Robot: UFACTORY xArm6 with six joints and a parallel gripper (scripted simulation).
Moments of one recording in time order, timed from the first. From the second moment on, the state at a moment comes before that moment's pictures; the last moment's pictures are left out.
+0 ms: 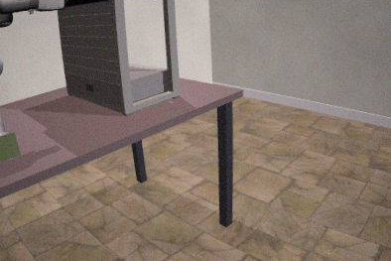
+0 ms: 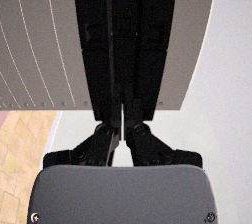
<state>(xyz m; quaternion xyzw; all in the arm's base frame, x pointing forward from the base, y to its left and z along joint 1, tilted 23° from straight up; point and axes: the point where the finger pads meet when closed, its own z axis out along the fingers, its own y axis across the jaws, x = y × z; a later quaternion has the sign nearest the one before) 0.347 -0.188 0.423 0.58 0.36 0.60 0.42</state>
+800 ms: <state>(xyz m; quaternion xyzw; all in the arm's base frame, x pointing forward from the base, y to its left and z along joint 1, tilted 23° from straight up) 0.324 -0.219 0.440 0.58 0.36 0.60 0.42</state>
